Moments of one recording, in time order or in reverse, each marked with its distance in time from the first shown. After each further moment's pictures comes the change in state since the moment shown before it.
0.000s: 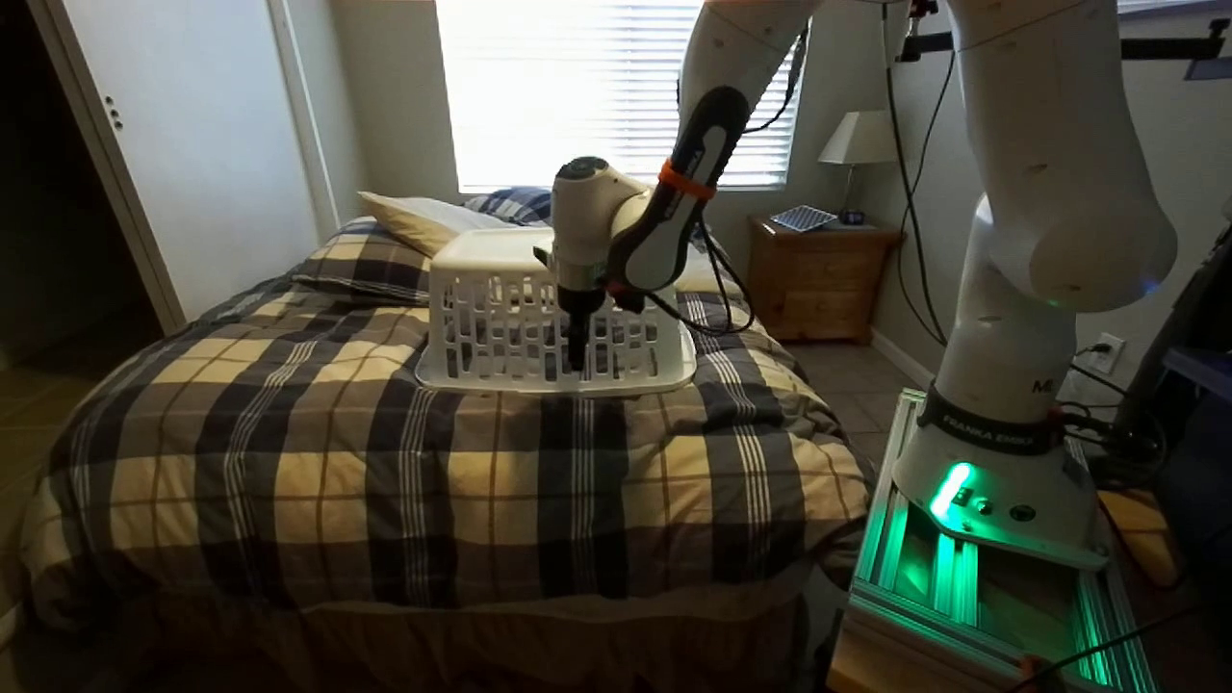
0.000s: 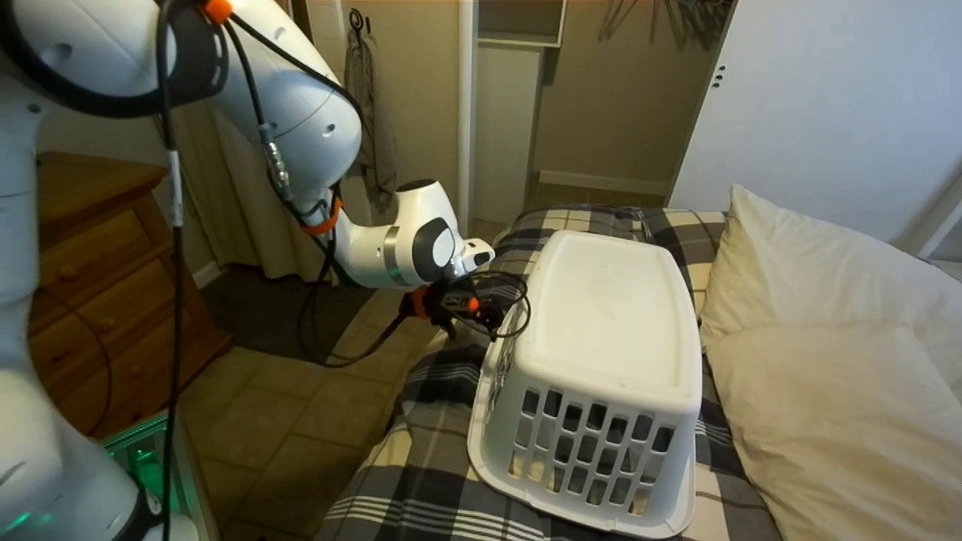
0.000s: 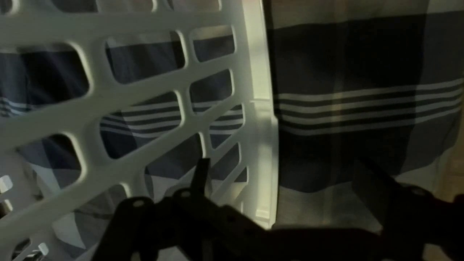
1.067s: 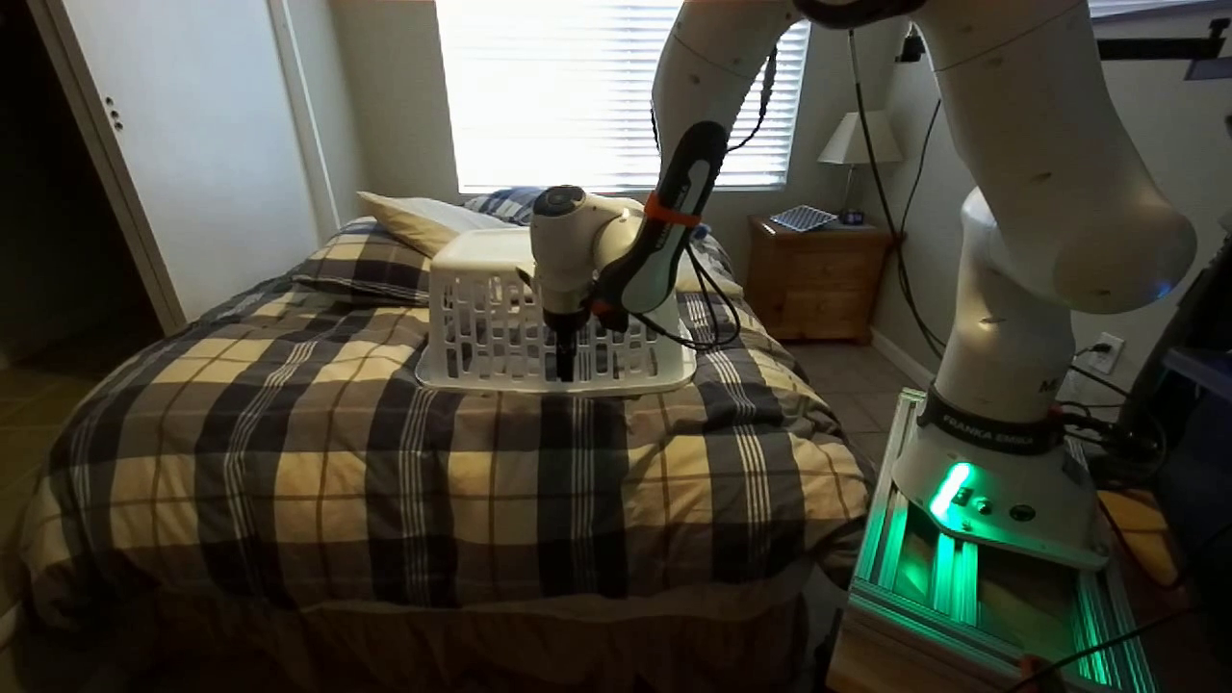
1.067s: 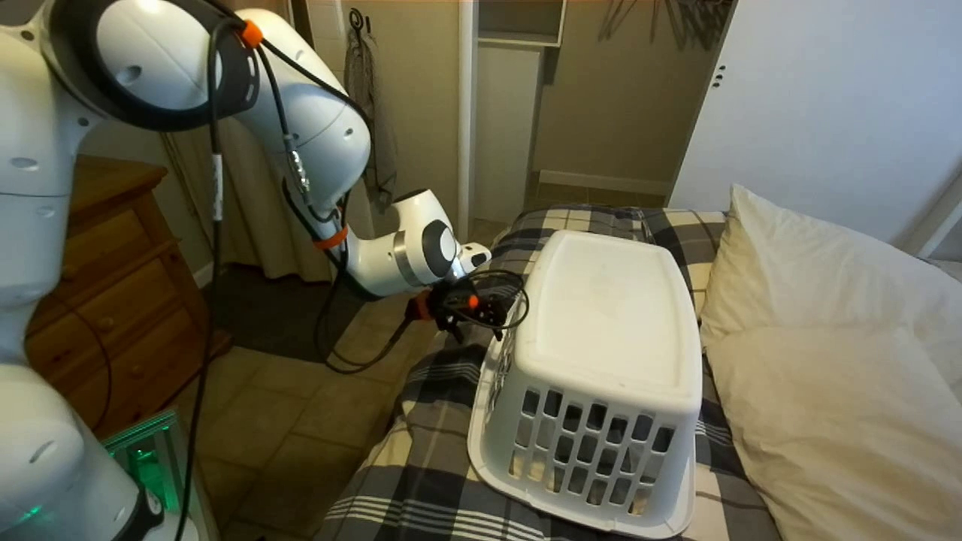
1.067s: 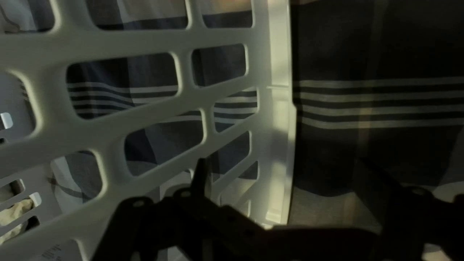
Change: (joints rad) arm 0.138 0.113 -0.111 0.097 -0.148 -0.015 0.158
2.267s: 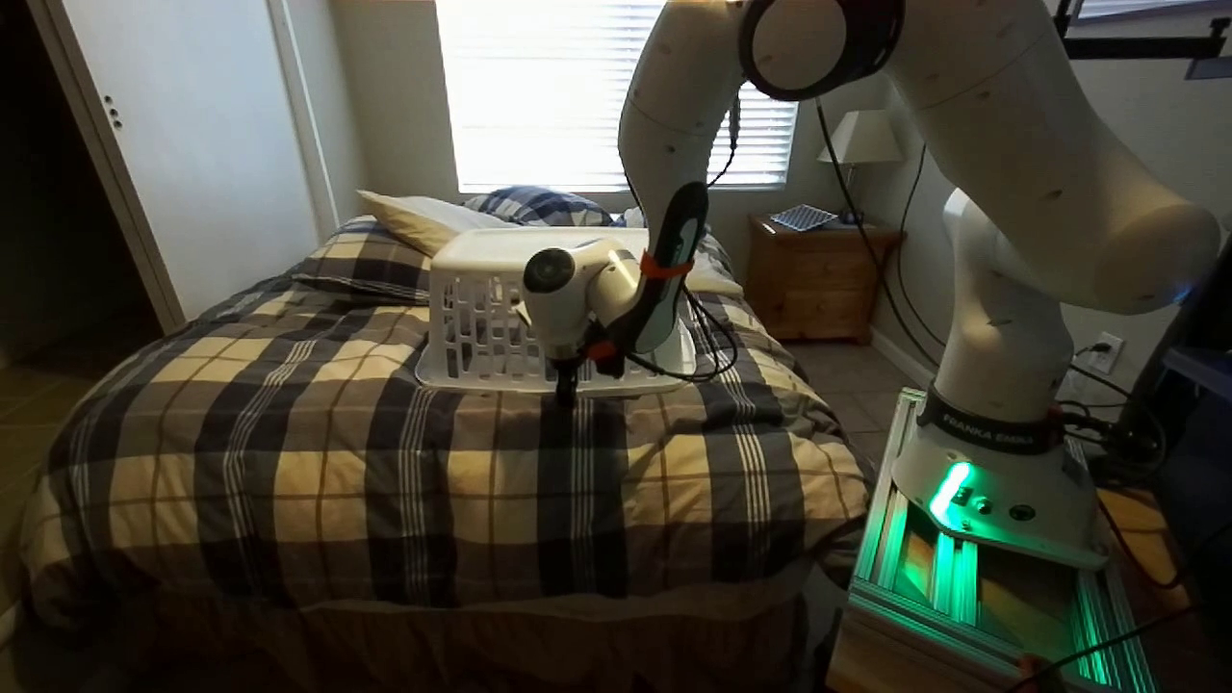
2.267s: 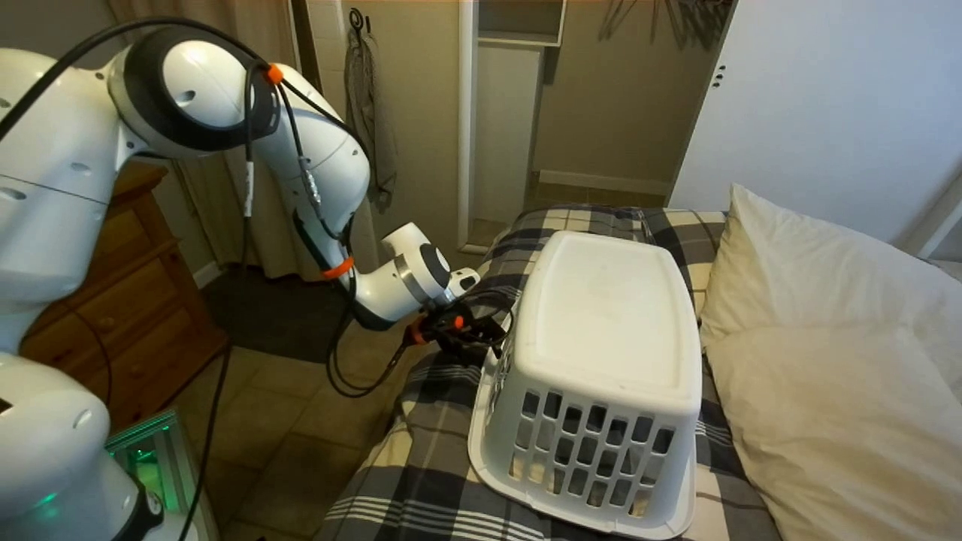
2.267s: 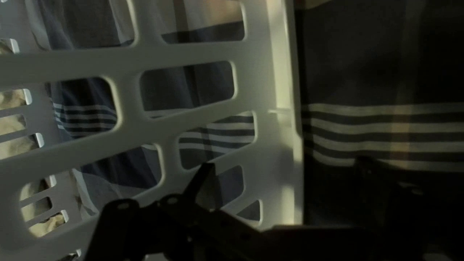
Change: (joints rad) arm 0.224 0.208 -0.201 0.085 -0.188 0.007 0.362
